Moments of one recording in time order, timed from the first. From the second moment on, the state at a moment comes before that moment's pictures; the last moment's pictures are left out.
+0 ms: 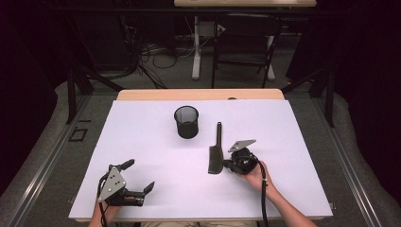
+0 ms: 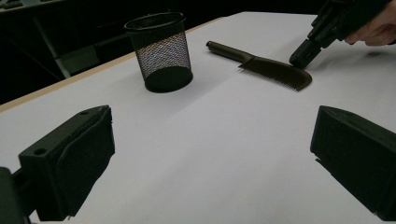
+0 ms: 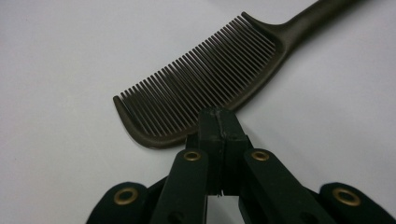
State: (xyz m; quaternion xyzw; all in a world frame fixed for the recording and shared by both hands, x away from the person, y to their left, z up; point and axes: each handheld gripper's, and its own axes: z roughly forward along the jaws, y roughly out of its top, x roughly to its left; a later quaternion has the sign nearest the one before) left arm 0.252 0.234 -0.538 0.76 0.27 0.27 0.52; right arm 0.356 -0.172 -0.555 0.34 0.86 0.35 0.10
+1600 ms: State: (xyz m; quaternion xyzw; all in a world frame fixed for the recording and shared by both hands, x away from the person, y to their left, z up) left arm 0.253 0.232 -0.538 0.76 0.27 0.27 0.52; right arm 0.367 -0.141 -0.560 0.33 0.86 0.38 0.10
